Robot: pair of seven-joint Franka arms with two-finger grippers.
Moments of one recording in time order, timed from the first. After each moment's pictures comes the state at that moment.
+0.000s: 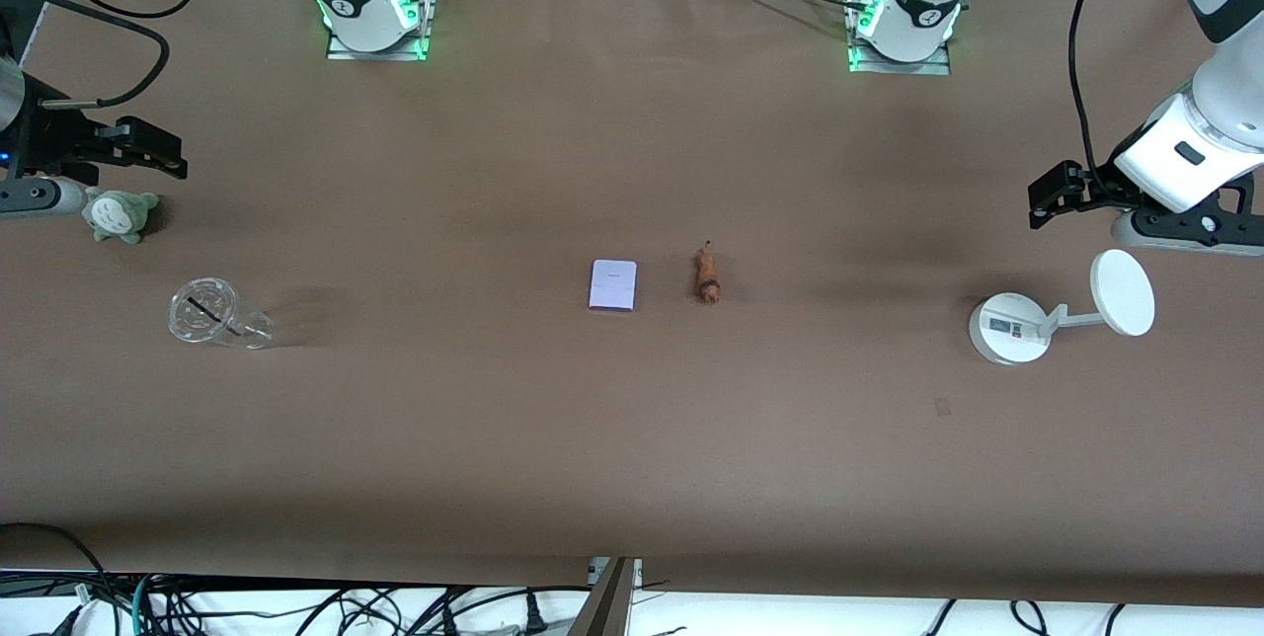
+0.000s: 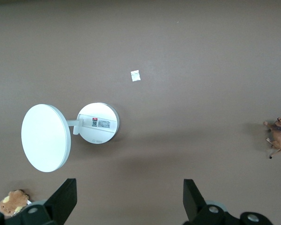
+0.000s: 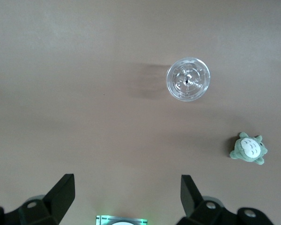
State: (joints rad) left arm -0.03 0.05 -0.03 -1.68 0.03 1.76 0.03; right arm 0.00 0.12 0.02 -1.47 -0.03 1.45 -0.08
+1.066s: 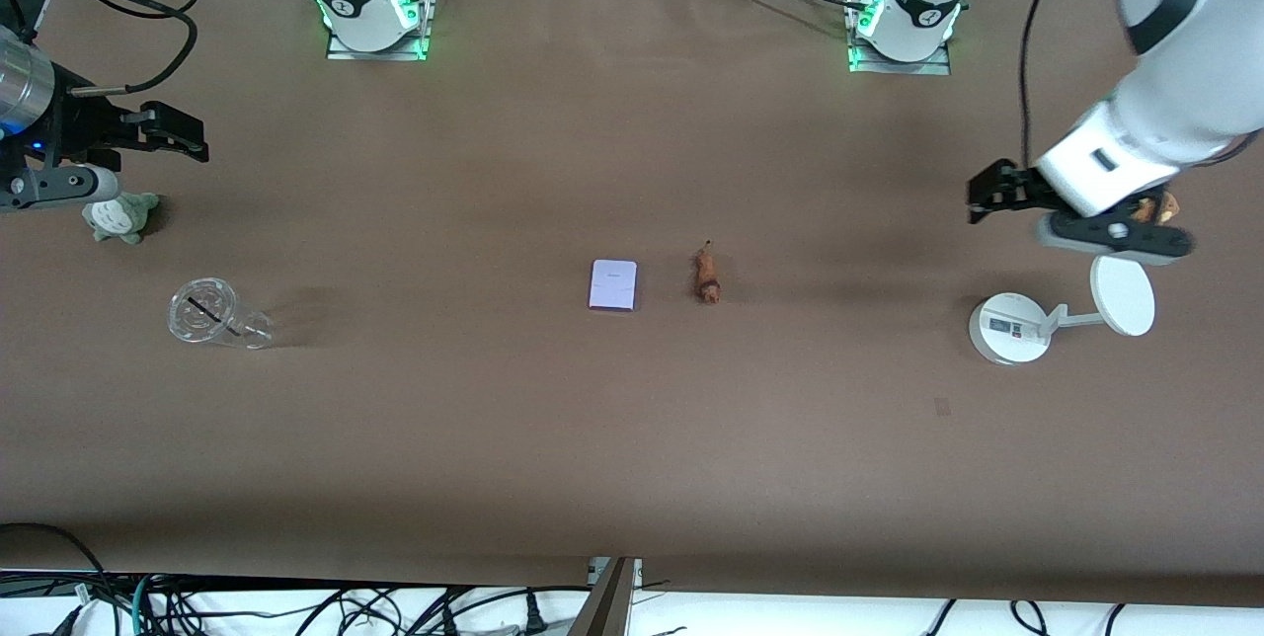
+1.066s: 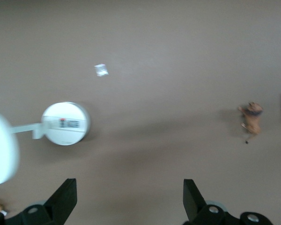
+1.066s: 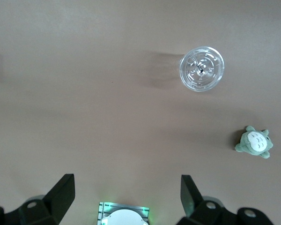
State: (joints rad) left arm -0.06 0.10 -0.11 -1.69 -0.02 1.75 0.02; right arm 0.03 0.11 0.03 -1.47 -0.03 1.40 -0.08
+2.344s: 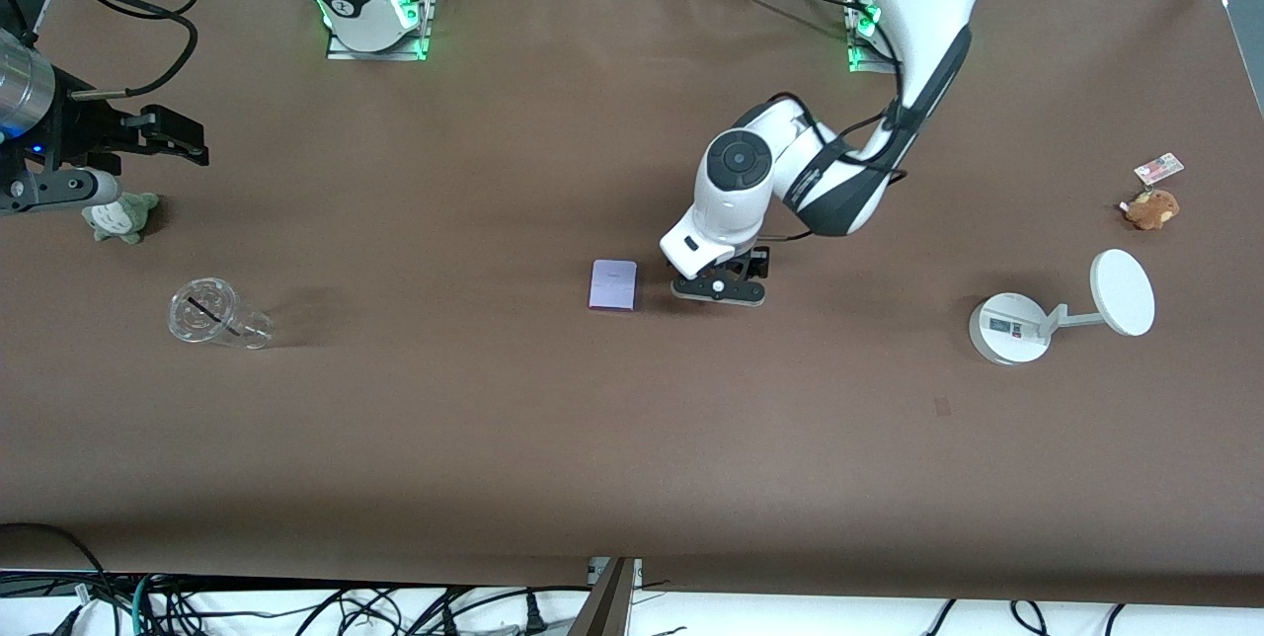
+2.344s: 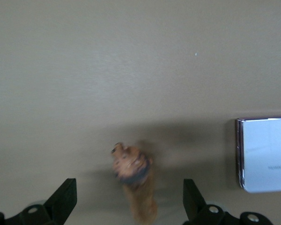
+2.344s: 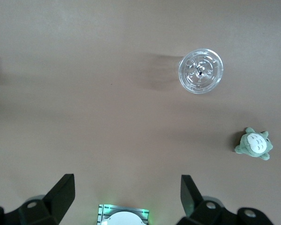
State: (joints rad) left arm -0.32 0.65 -0.35 -1.72 0.31 2.33 -0.71; right arm 0.03 0.12 0.03 -1.47 -0.03 1.41 -0.08
